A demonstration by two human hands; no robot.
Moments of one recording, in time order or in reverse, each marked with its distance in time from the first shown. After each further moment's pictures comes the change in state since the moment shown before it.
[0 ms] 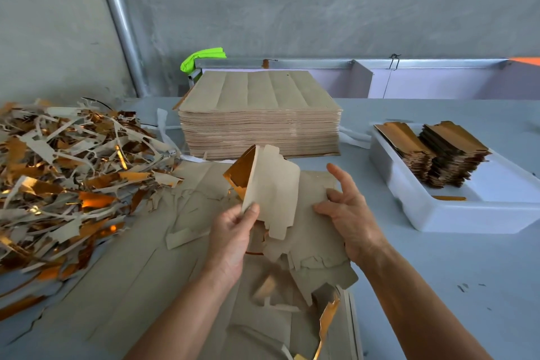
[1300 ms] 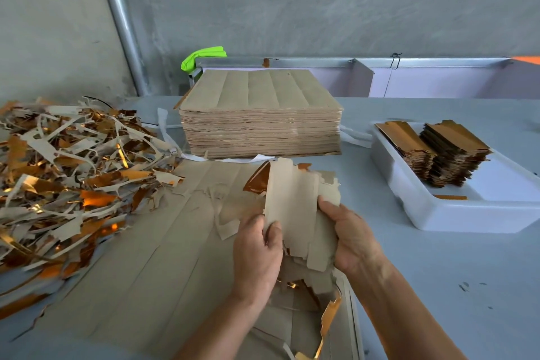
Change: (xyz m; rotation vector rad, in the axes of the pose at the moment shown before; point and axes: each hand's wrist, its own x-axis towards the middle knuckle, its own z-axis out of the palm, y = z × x) left_hand -0.031 -0.008 0.024 0.652 0.119 0.258; right_hand -0.010 0.013 0.011 0.432 0.119 0.252
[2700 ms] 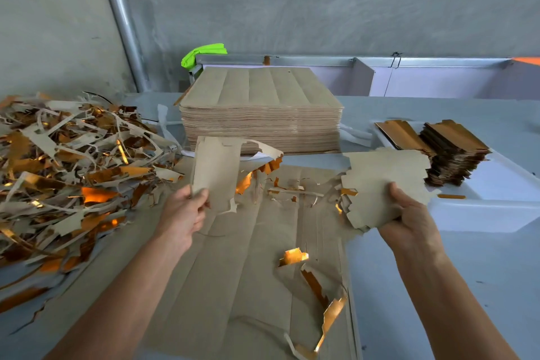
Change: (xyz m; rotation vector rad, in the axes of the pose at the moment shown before) left_hand 0.081 -0.042 -0.080 -0.465 -0.066 -0.466; right_hand 0.011 -0.049 -0.049 0.394 0.176 -0.245
